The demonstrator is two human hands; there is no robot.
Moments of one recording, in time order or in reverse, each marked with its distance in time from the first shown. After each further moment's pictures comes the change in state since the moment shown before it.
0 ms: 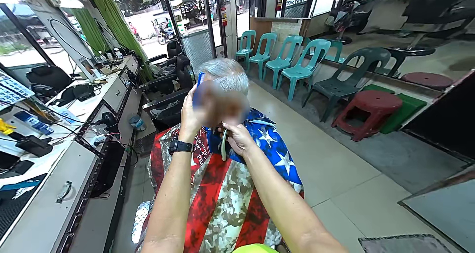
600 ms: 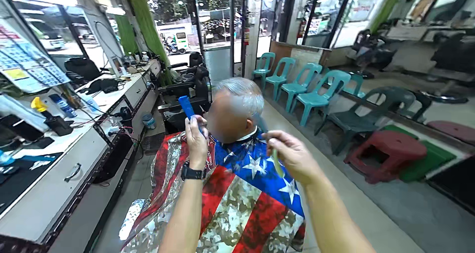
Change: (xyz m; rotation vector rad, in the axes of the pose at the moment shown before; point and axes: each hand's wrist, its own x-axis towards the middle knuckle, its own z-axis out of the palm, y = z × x) left_hand -0.068 0.016 0.005 -0.422 0.376 -0.036; right_hand -0.072 -0.120 -0.046 -0.575 -0.227 -0.322
